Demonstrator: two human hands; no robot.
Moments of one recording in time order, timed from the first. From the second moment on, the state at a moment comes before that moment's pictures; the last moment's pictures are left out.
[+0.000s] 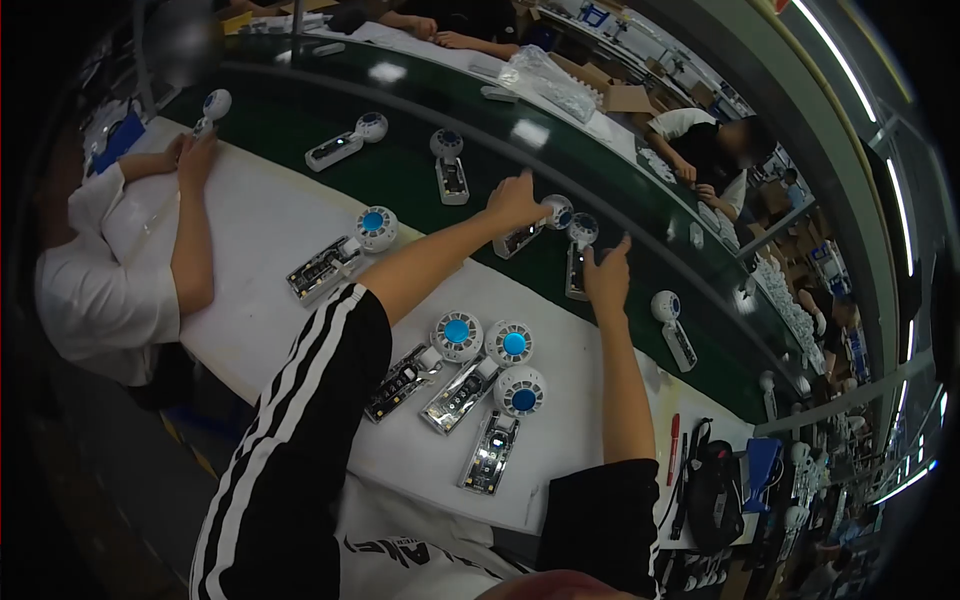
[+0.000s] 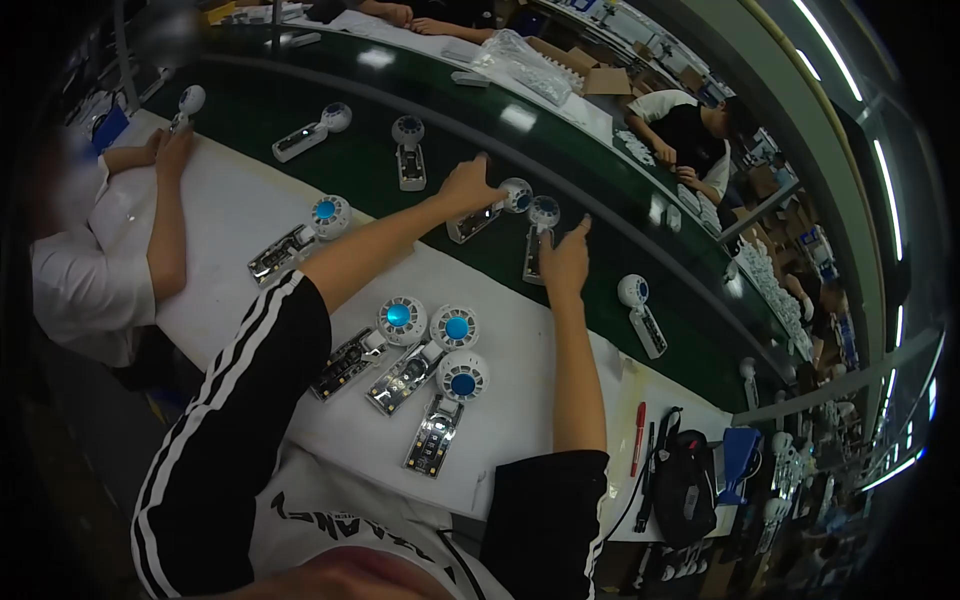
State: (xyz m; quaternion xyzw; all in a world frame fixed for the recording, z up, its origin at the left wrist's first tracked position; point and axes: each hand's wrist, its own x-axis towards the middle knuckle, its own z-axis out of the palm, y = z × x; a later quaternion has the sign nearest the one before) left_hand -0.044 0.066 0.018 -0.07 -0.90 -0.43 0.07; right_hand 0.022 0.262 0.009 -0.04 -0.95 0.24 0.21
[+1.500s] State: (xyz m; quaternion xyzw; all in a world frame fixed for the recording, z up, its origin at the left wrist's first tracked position) left_hand 0.050 0.079 -0.014 -0.10 -0.55 -0.81 -0.19; right_hand 0.085 0.254 -0.029 -0.04 -0.58 0.81 0.02
